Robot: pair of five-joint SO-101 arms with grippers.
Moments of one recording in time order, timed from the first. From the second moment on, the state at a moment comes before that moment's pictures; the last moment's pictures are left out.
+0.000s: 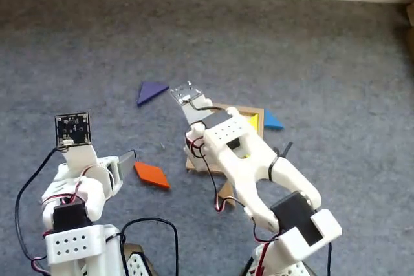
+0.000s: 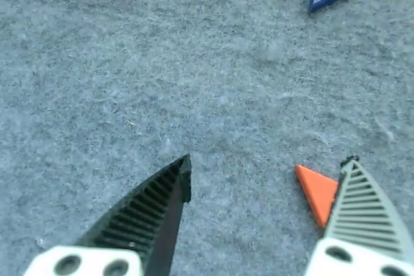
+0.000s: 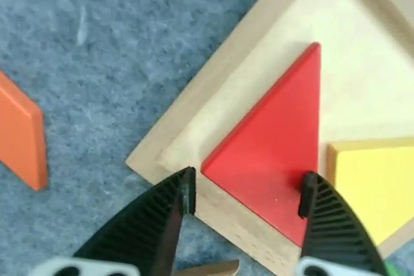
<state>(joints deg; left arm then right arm) -19.4 -83.8 83.1 59.4 1.7 -36.4 3.6 27.8 57.0 6.7</state>
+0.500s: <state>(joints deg) -19.4 -83.8 83.1 59.4 1.6 -34.9 8.9 25.0 55.3 6.7</state>
